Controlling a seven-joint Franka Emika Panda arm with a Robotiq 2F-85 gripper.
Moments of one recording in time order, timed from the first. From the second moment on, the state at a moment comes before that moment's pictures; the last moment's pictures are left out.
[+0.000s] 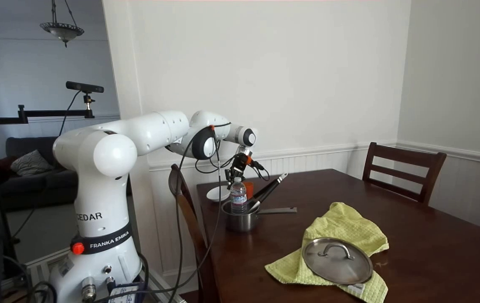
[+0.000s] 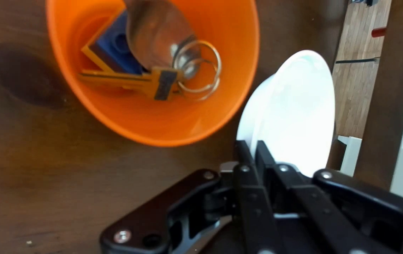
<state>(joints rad) 0.19 1.38 0.14 -0.45 0.03 1.30 -1.01</state>
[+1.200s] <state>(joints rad) 0.15 1.36 0.14 -0.45 0.03 1.33 -1.02</state>
